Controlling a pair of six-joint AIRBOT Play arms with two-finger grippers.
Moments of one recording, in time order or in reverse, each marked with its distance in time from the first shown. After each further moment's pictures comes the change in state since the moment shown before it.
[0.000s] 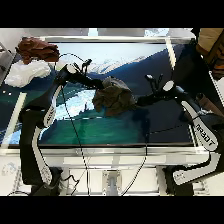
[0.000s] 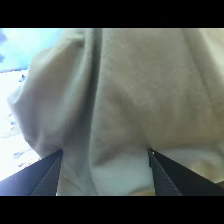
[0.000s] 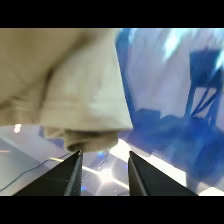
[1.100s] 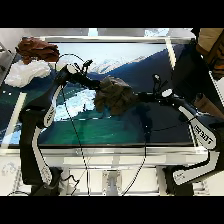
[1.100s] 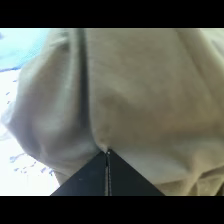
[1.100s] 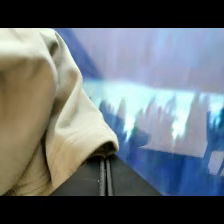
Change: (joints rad) left arm -0.001 0.000 0.000 -0.016 -0.009 0.051; right arm 0.000 -0.017 -0.097 0.314 -0.430 -0.082
